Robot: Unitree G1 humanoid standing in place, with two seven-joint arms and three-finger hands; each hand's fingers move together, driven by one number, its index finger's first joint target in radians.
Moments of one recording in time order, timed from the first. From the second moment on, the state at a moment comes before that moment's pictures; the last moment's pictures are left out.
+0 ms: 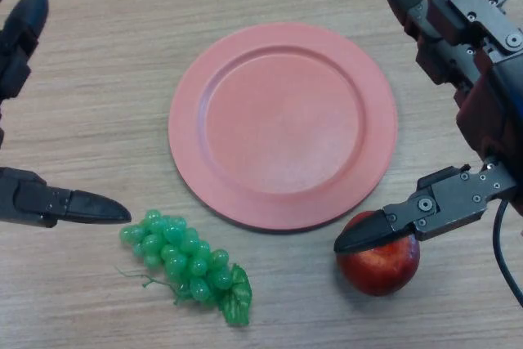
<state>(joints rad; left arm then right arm) -0.06 0.36 0.41 -0.77 -0.41 0.47 -0.22 -0.24 -0.21 0.11 -0.99 -0.03 0.75 0.16</state>
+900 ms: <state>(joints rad) 0.20 0.19 0.41 -0.43 0.12 -0.25 -0.38 -0.27 -0.20 0.13 -0.94 -0.04 0.75 0.16</state>
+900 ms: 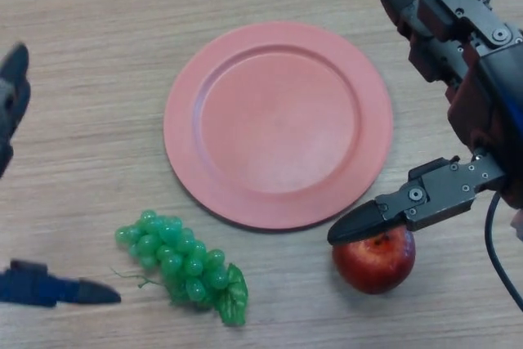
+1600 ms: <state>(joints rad) 0.15 0.33 0.25 -0.15 1.19 -0.68 -0.07 -0.29 -0.19 0.11 -0.94 -0.03 0.75 0.16</state>
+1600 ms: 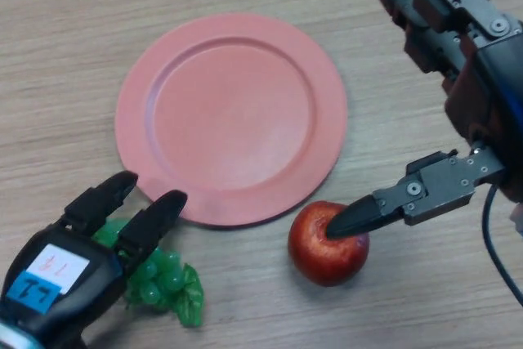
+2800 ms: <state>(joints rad) 0.10 0.39 0.33 -0.29 1.00 -0.87 -0.03 -0.31 -0.21 0.09 -0.95 0.00 0.76 0.13</state>
